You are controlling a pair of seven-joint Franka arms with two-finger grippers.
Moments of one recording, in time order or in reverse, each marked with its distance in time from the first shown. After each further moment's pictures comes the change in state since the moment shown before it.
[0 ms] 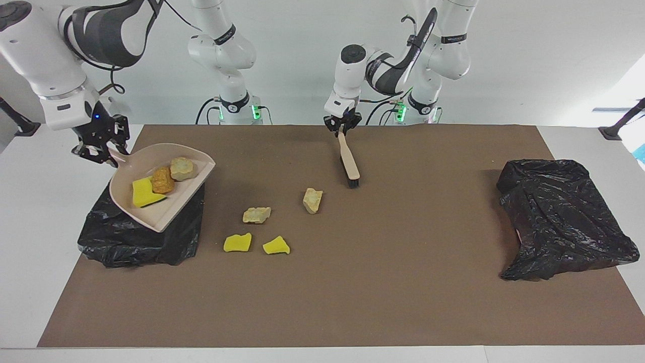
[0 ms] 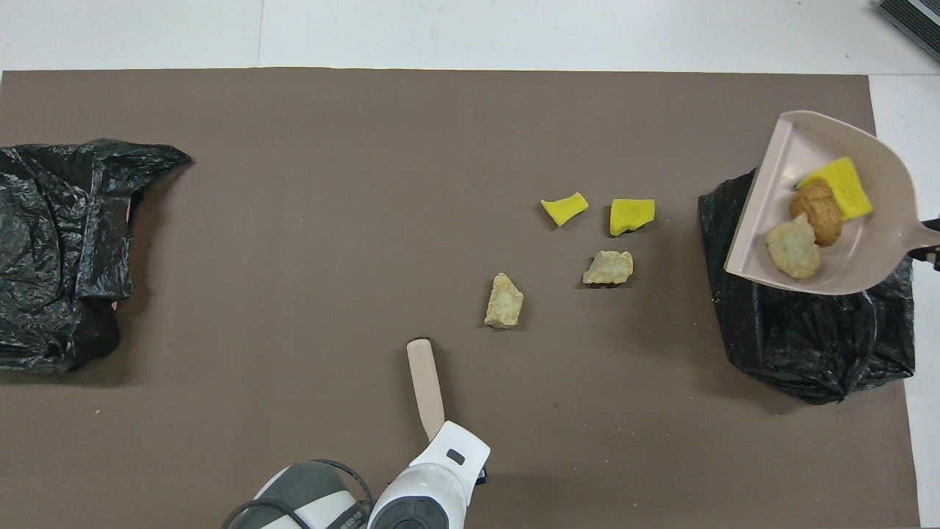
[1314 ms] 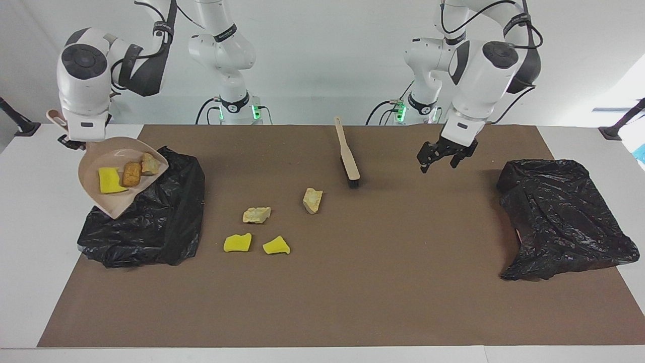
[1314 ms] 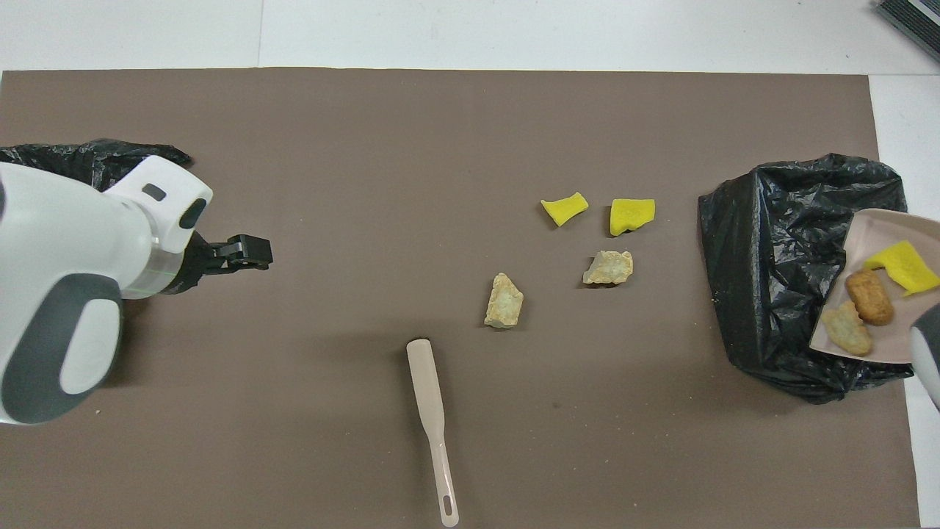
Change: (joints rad) left arm 0.723 0.081 0.031 0.559 0.086 -0.427 0.702; right arm 0.052 -0.048 0.015 -0.258 -0.676 0.082 0.246
